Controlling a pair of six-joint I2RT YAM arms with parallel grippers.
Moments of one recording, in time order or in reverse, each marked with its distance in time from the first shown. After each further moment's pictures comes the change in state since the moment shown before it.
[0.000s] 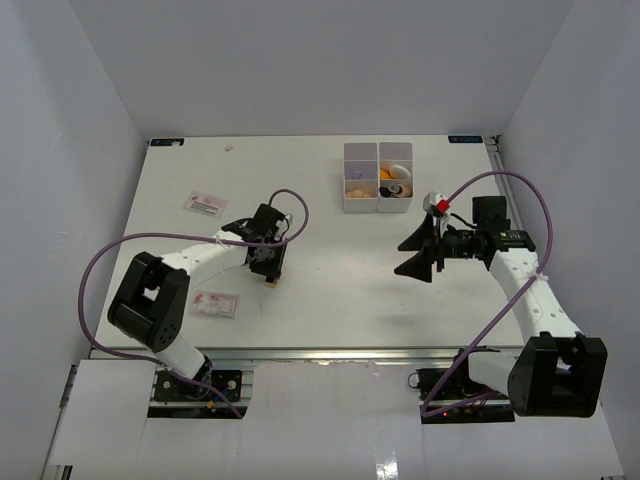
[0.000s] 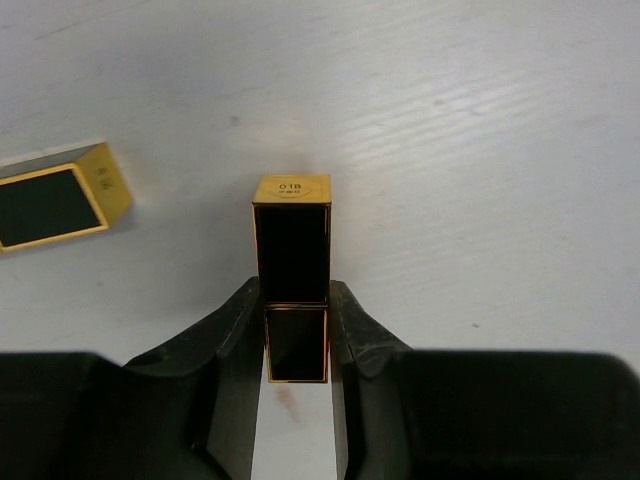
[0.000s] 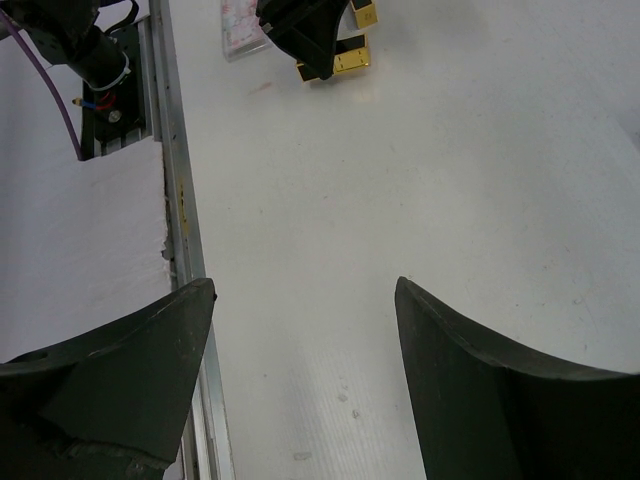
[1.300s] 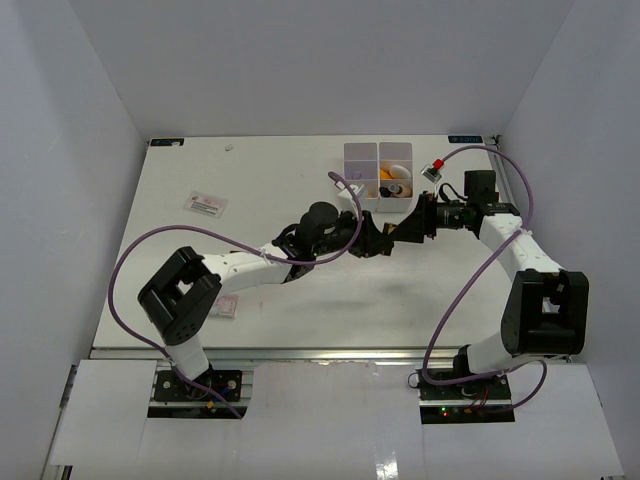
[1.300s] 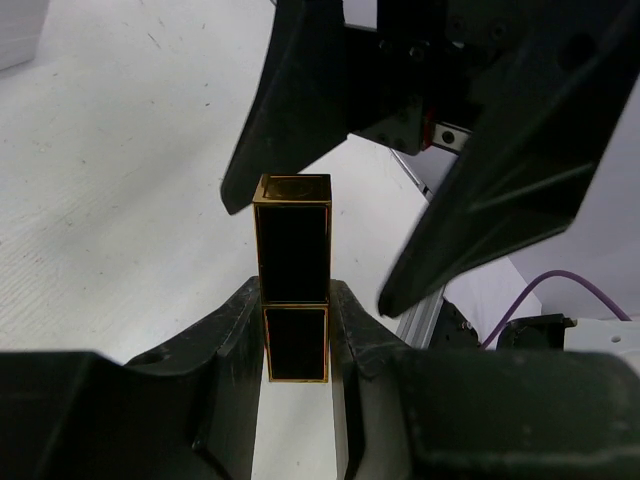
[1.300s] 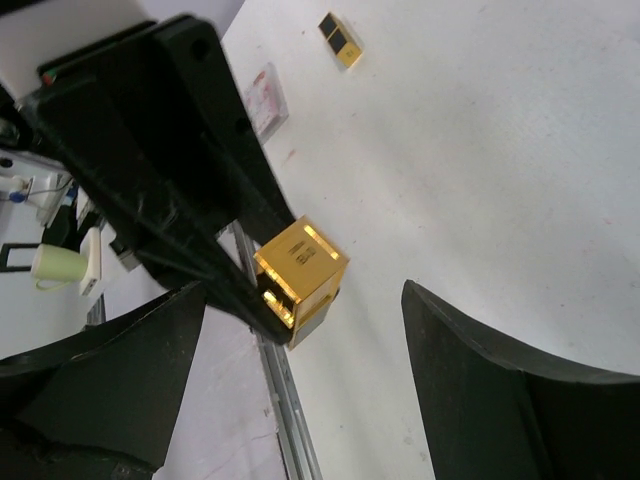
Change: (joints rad) left arm -0.353 0.121 0.106 0.986 0.342 -0.374; right arm -0.004 0.317 0.158 0.239 -0.020 0.600
